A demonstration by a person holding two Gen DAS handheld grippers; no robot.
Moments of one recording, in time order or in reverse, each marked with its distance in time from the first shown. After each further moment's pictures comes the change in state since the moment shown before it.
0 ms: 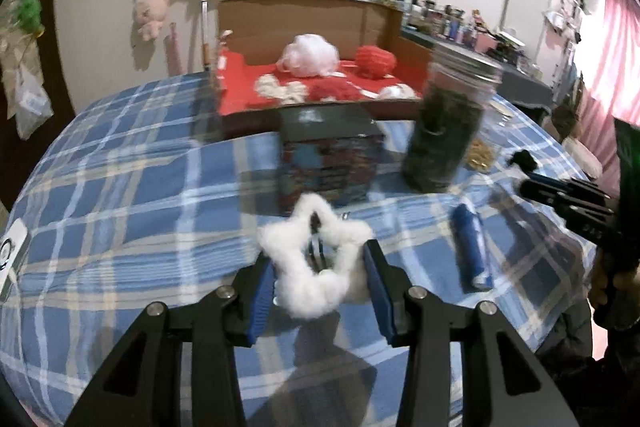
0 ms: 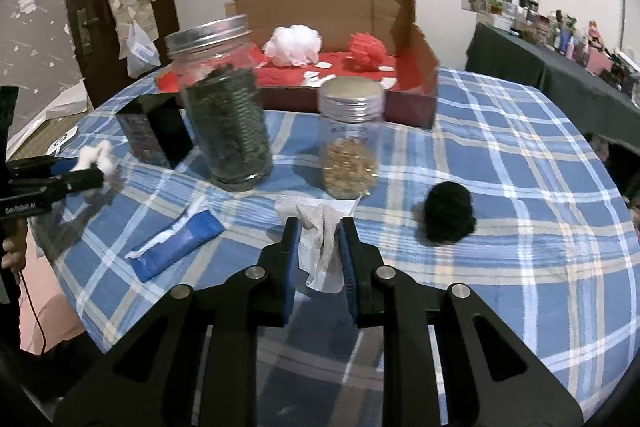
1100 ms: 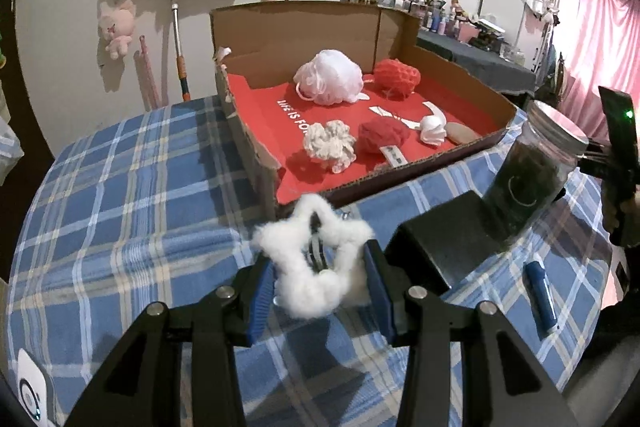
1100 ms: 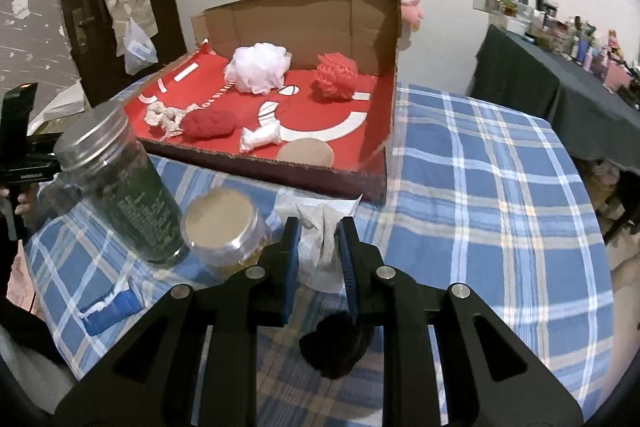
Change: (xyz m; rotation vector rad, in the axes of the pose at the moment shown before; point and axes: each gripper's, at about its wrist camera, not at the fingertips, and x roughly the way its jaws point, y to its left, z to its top) left arm 0.053 0.074 0.079 0.125 0.018 -0.116; right arm 0.041 -0.070 0.083 -0.052 0.045 0.054
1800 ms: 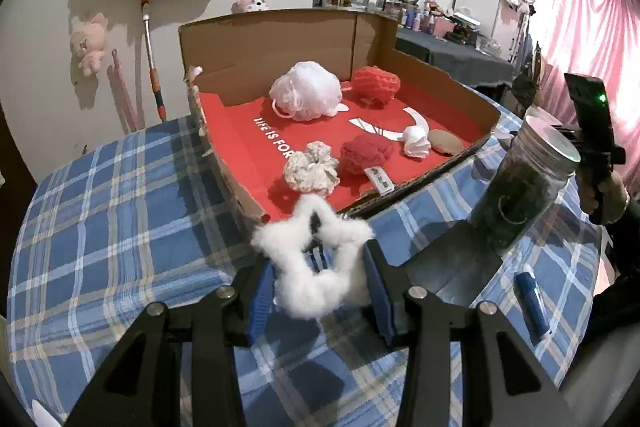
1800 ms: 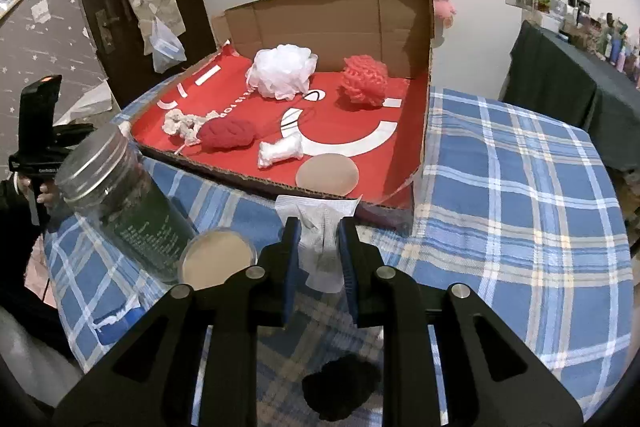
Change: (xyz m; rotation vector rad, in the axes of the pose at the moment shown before) left arm 0.007 -0.001 0.024 0.071 0.004 -0.074; right arm 0.021 -0.011 0.020 -0.011 0.020 0.138
